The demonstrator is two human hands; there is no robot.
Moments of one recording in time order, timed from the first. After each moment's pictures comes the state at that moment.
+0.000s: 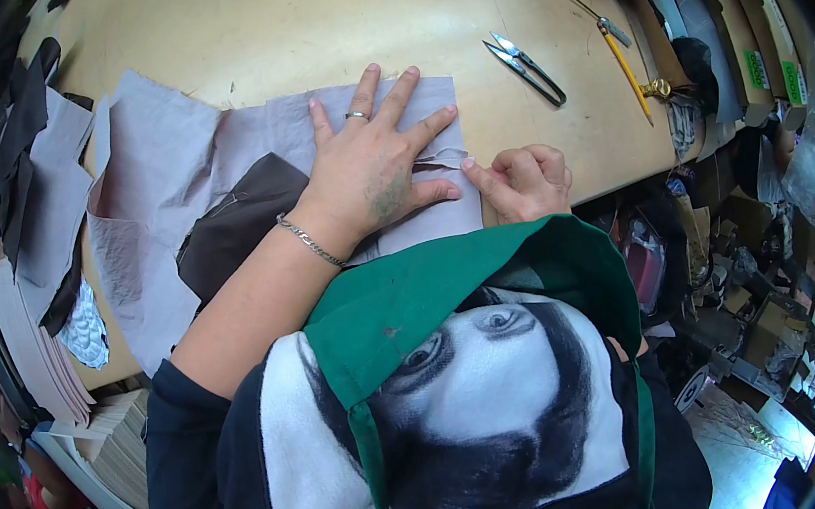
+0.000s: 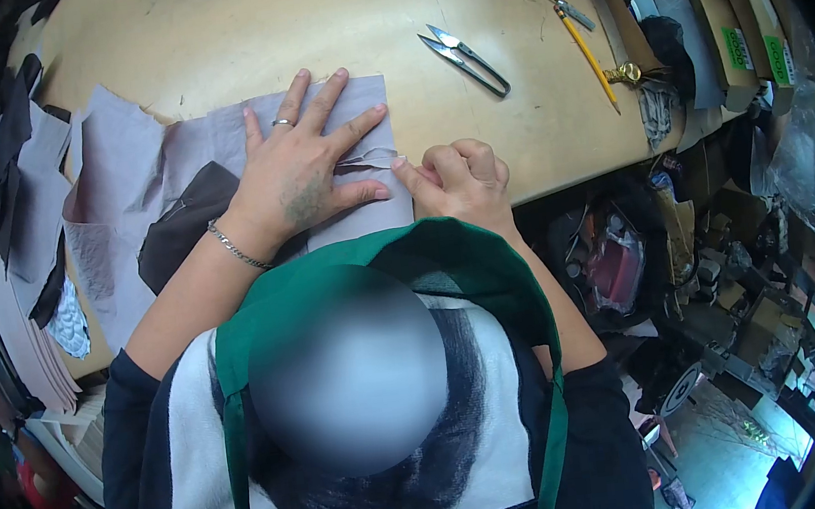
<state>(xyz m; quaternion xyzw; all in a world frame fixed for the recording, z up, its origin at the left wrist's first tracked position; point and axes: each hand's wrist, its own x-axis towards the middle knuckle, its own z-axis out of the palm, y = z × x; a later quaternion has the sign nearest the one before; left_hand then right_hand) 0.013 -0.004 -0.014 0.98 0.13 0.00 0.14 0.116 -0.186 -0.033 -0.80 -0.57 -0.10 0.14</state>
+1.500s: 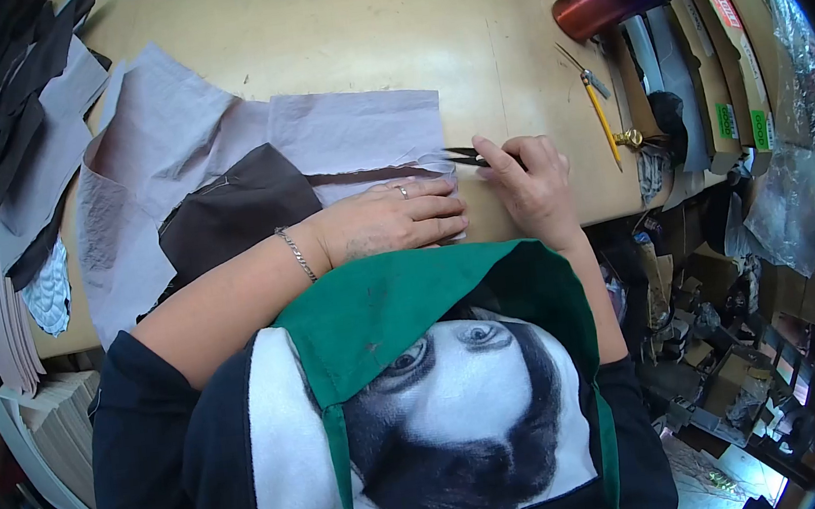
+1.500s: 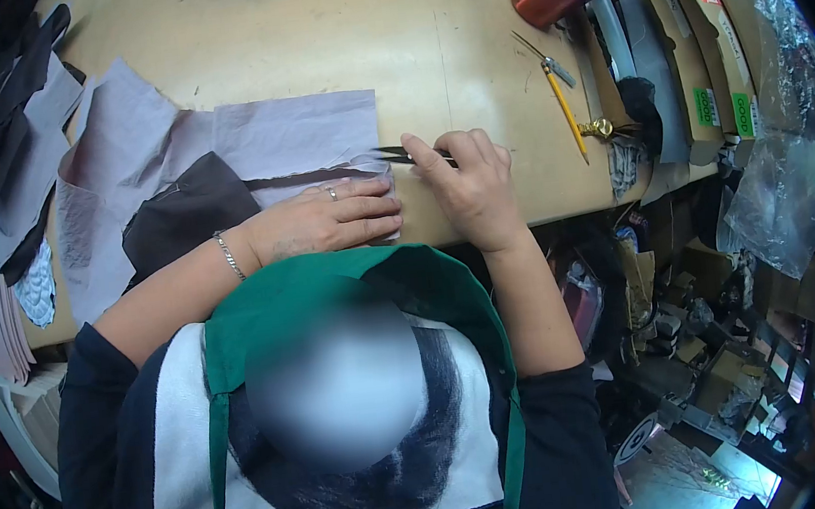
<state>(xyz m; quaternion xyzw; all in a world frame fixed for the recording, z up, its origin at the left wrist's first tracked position) -0.001 -0.018 -0.041 0.92 -0.20 0.09 0.32 0.173 -0.174 -0.009 -0.74 -0.64 -0.10 0.15</state>
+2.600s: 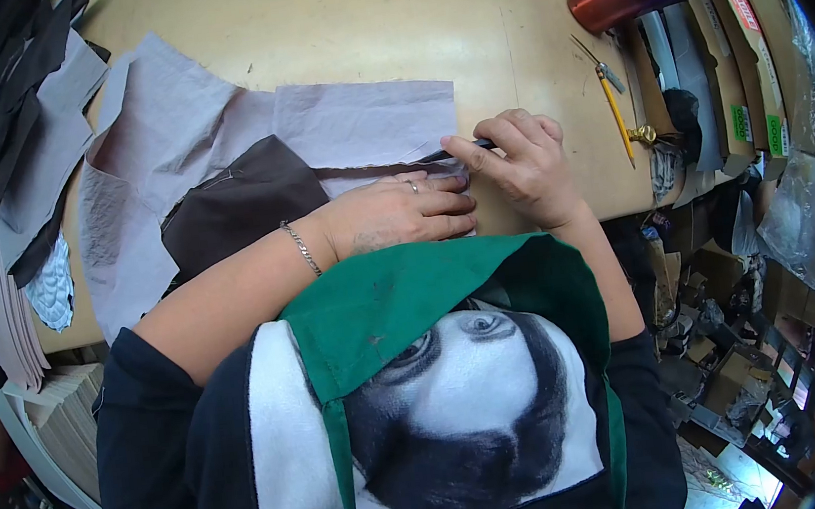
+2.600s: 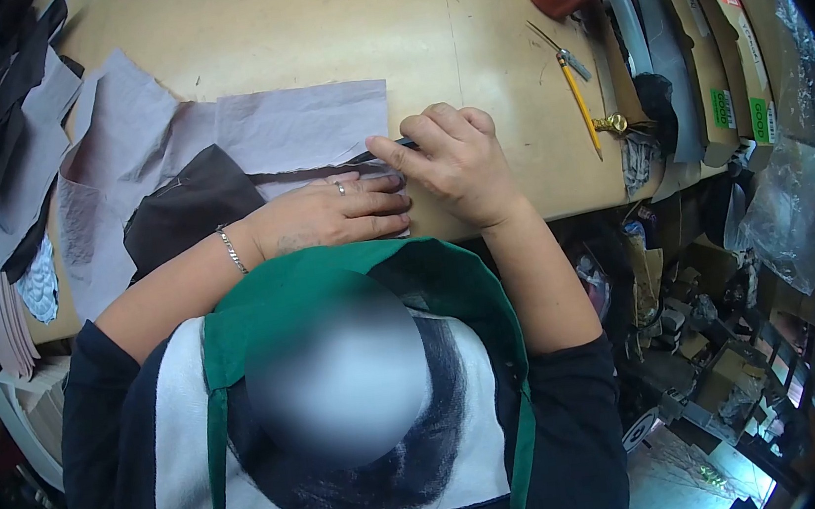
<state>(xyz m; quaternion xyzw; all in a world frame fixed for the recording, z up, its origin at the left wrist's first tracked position) 0.000 -0.013 -0.039 0.91 -0.22 0.05 0.34 0.173 -0.142 0.000 -0.64 -0.74 -0.16 0.12</state>
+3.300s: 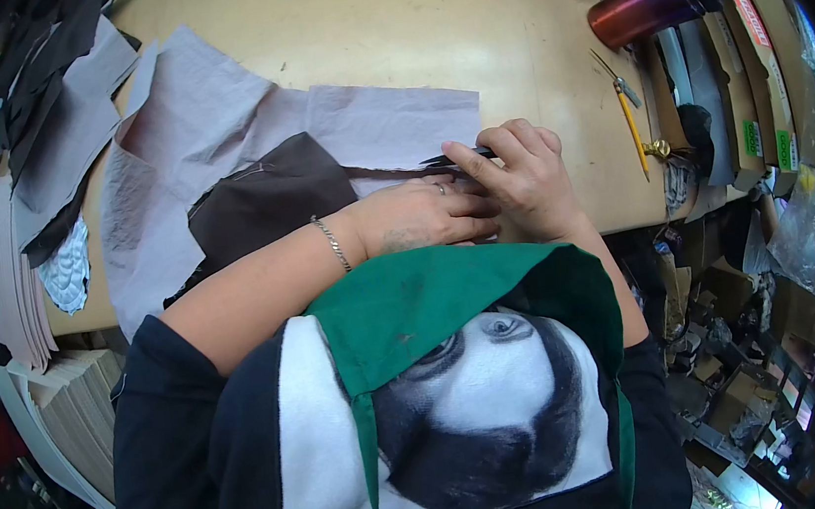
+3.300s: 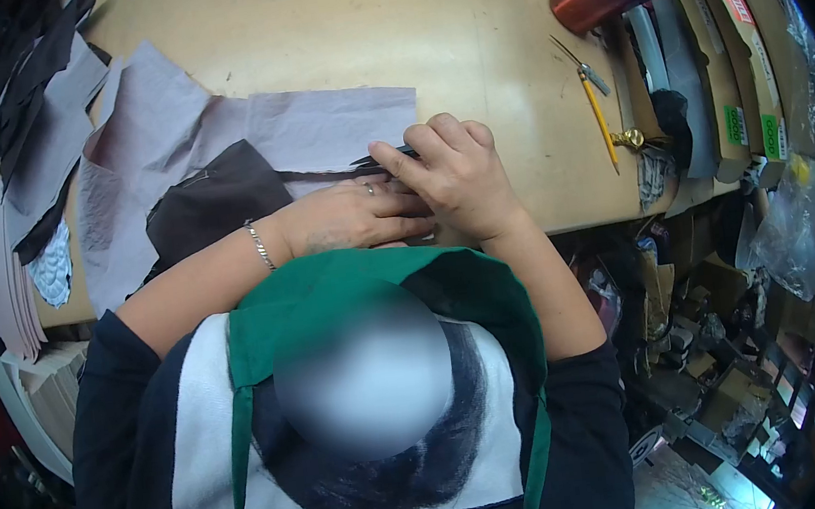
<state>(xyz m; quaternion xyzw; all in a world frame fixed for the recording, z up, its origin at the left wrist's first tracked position) 0.001 -0.017 -0.037 0.91 -0.19 0.06 0.37 0.151 -0.131 0.001 -0.65 -0.74 -0.13 0.15</state>
